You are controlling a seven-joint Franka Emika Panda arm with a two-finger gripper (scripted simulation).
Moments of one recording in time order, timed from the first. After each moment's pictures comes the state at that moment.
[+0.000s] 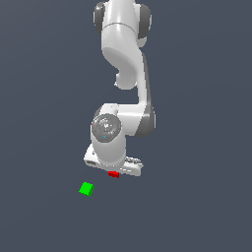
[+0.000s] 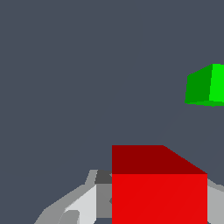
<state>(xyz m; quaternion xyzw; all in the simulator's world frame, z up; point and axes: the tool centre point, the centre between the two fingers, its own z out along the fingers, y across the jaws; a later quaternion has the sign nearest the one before) 0.123 -0.045 0.093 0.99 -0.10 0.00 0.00</state>
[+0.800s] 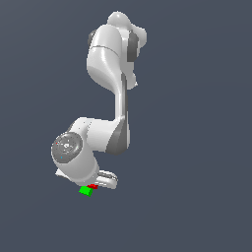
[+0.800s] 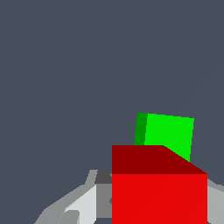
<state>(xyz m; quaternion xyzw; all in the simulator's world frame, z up) 0.159 -0.131 0.069 0.99 -0.10 0.00 0.00</state>
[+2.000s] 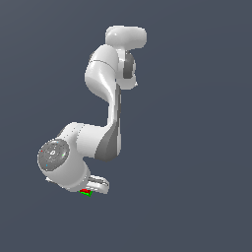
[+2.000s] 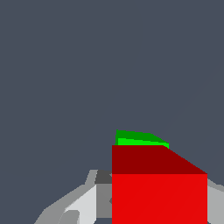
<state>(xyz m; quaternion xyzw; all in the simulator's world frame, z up) 0.173 -0.160 0.061 0.99 -0.10 0.00 0.00</state>
